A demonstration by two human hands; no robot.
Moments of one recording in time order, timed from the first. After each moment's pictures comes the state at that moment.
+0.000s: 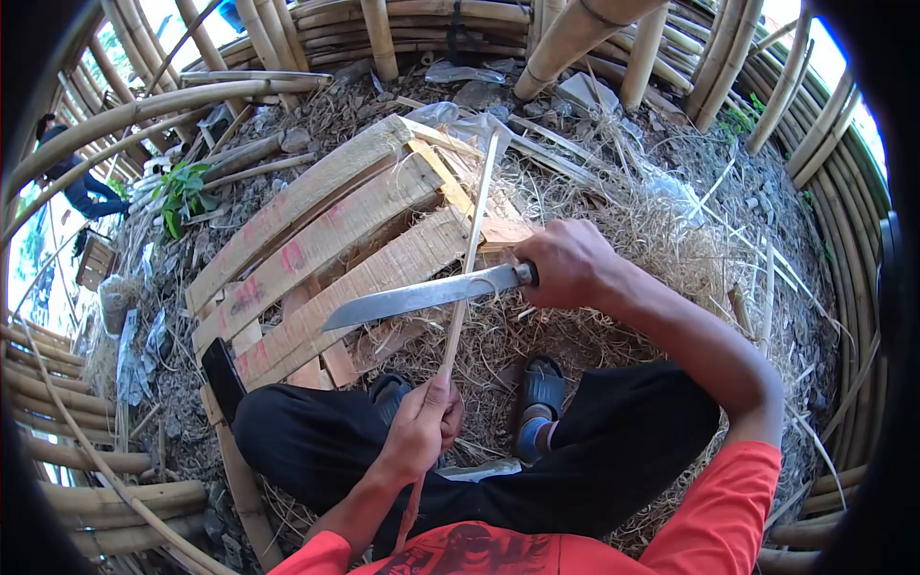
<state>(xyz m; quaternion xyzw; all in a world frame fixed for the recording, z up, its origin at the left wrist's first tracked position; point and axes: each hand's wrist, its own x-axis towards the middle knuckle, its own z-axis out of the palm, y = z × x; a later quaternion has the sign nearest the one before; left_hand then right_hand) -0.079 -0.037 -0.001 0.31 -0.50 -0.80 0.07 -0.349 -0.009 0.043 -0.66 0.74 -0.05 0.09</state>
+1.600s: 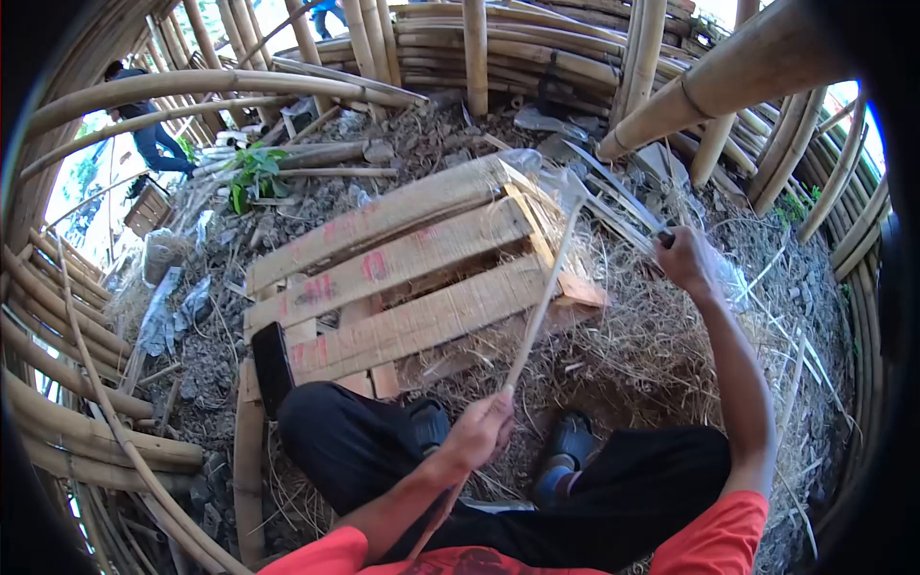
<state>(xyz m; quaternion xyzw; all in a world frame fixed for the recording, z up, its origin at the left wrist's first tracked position) -0.082 -0.049 -0.032 0.31 -0.46 -0.83 0.09 -0.449 -0.034 0.034 -0.38 0.91 -0.16 -0.06</state>
